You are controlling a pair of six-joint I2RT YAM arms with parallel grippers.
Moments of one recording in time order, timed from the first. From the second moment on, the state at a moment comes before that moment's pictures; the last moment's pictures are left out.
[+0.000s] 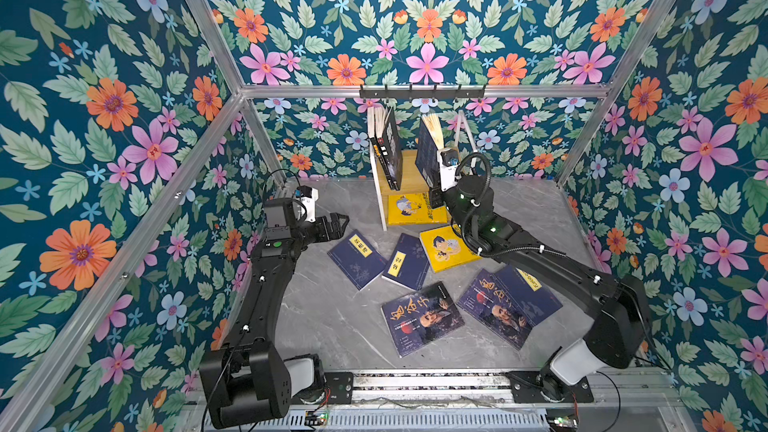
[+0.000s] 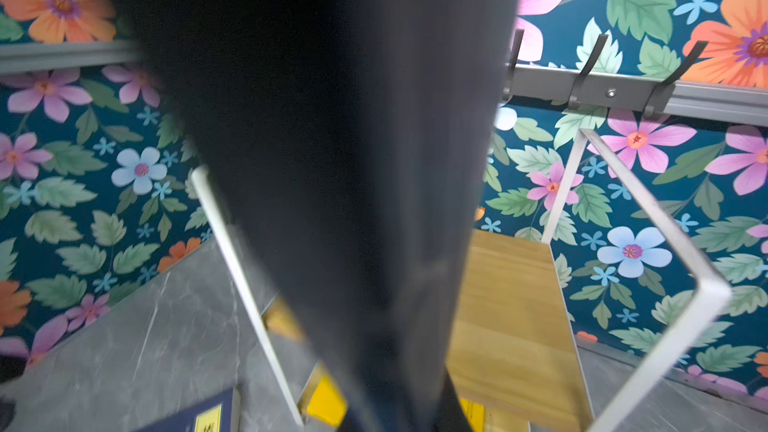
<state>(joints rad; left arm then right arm) 0.08 1.23 1.00 -0.37 0.54 -0.18 0.69 1.65 1.45 0.16 0.36 0.00</state>
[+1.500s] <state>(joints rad) 0.08 1.23 1.00 -0.35 0.53 -0.20 0.67 1.99 1.84 -0.12 0.08 0.00</state>
